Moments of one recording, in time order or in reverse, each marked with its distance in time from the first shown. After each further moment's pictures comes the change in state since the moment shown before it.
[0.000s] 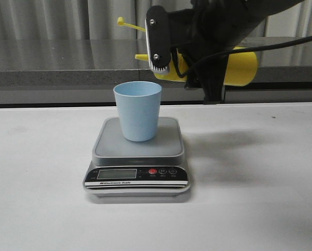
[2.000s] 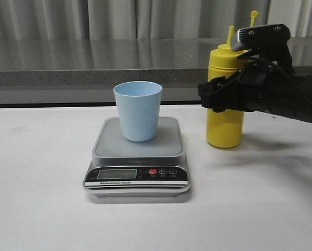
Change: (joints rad) left arm 0.000 0.000 0.000 0.000 0.000 0.000; right arm -0.301 0.189 0.400 1.171 -1.295 -0.084
